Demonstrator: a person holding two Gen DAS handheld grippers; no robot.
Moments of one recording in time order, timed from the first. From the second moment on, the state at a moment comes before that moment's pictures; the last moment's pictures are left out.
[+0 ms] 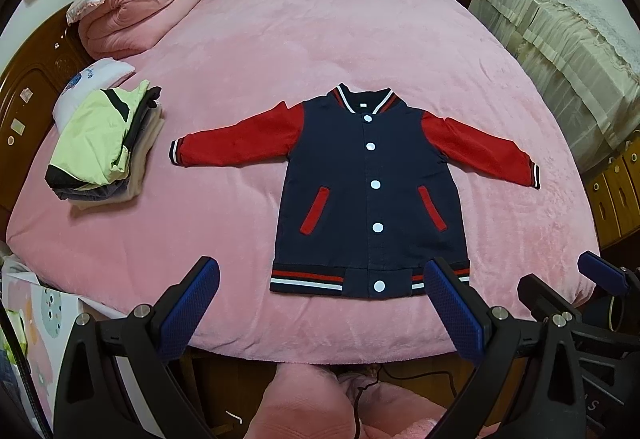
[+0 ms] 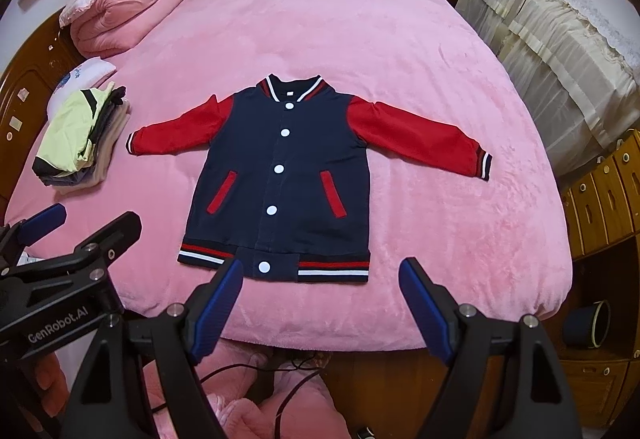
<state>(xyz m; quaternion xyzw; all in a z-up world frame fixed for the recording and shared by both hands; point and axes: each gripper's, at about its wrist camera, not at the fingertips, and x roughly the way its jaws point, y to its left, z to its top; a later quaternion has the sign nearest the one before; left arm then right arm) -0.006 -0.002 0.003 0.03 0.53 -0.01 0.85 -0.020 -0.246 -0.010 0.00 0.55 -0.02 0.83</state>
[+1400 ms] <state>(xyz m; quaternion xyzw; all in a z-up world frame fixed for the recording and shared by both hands) -0.011 -0.006 0.009 0.03 0.51 -0.01 0.86 -0.020 -0.258 -0.005 0.03 0.53 -0.01 0.84</state>
